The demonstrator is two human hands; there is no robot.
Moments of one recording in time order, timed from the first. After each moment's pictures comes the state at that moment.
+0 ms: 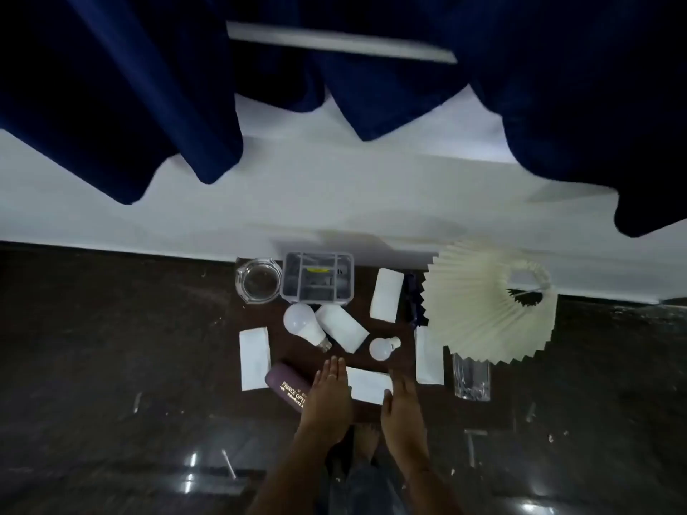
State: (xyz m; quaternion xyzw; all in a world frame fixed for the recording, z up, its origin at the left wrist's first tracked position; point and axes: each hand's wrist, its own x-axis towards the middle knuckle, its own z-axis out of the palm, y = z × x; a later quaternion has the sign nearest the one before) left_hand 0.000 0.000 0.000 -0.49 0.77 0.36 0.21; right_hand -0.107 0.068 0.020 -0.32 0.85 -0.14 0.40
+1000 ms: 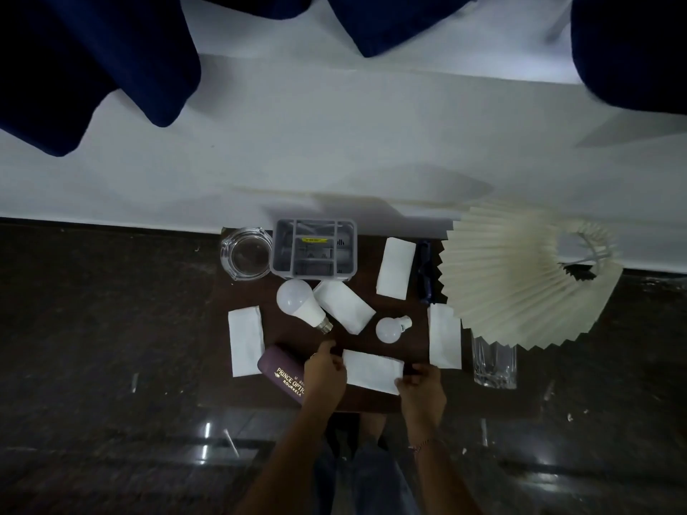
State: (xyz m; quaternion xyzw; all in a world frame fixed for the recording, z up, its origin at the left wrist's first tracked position) left_hand -0.008 -0.014 -0.048 -0.68 0.53 0.51 0.04; right_hand -0.128 0.067 -0.049 -0.04 0.89 -0.25 0.38
